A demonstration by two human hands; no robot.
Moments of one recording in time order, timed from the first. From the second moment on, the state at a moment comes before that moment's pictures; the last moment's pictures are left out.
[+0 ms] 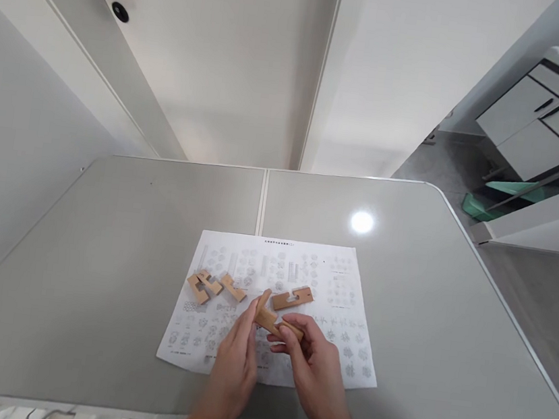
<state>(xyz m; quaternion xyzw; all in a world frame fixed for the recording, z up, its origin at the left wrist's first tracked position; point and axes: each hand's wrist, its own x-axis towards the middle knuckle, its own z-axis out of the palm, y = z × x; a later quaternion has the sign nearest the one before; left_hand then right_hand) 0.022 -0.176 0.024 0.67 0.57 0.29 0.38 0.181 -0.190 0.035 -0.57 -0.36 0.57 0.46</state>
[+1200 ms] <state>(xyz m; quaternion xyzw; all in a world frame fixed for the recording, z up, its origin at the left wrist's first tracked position) 0.009 -0.158 0.047 0.80 0.48 0.22 0.28 0.186 -0.201 0.053 -0.53 -0.43 0.63 0.36</state>
